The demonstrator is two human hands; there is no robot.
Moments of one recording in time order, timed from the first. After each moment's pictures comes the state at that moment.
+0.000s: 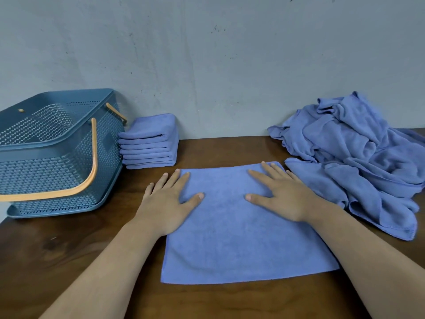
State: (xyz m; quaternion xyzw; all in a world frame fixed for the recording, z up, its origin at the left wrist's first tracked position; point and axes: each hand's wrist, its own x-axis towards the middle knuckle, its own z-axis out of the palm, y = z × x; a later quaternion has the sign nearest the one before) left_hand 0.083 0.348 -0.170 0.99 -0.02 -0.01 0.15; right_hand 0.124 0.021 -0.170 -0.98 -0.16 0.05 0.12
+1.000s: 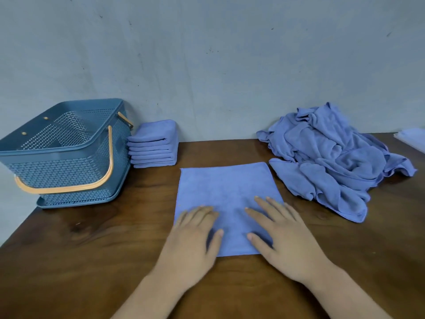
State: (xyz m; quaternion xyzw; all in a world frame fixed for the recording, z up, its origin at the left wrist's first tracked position) left_hand -0.052 0.277 -0.167 0.97 -0.17 0.12 0.17; right_hand -0.038 0.014 -0.161 -0.98 -0.20 -0.05 0.08
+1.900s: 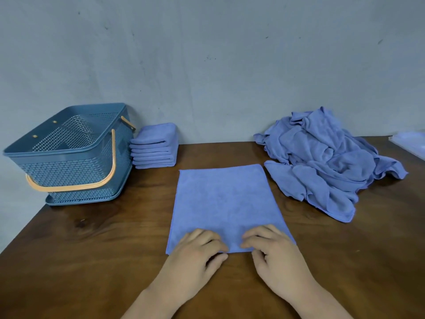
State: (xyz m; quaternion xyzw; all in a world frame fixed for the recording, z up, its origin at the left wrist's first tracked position) left_hand -0.088 0.270 -0.183 0.93 -0.27 0.13 0.20; right_hand -0.077 0.020 -0.185 -0.93 -0.22 -0.15 0.26
